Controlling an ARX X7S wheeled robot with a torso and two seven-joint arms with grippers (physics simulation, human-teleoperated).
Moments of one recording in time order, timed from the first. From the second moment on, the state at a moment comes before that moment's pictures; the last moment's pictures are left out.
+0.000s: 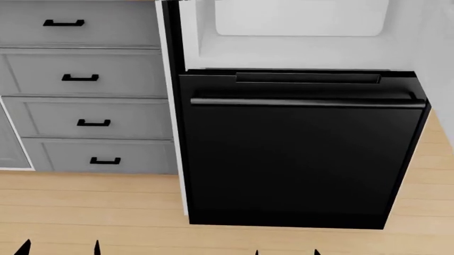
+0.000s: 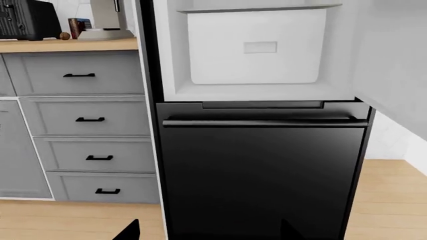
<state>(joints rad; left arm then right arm) 0.03 -0.07 0.09 0.04 0.05 0.02 -0.19 -0.01 0.08 -0.09 -0.05 0.10 0.07 0.03</state>
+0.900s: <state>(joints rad) -0.09 -0.09 -0.07 -0.34 -0.22 0.49 -0.28 -0.17 0.16 0.11 -0.15 0.27 -0.02 0.14</state>
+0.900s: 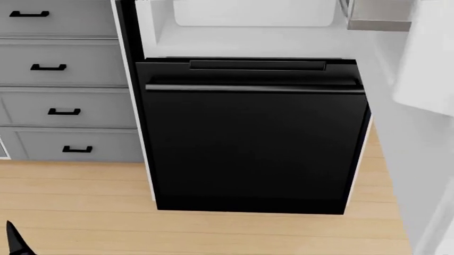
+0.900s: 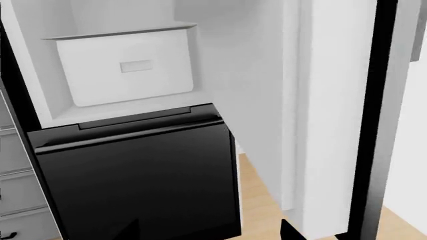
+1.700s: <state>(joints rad) 0.15 -0.15 0.16 0.16 0.02 0.28 -0.24 -0.24 0.21 0.12 -0.25 0.27 -0.01 0.20</state>
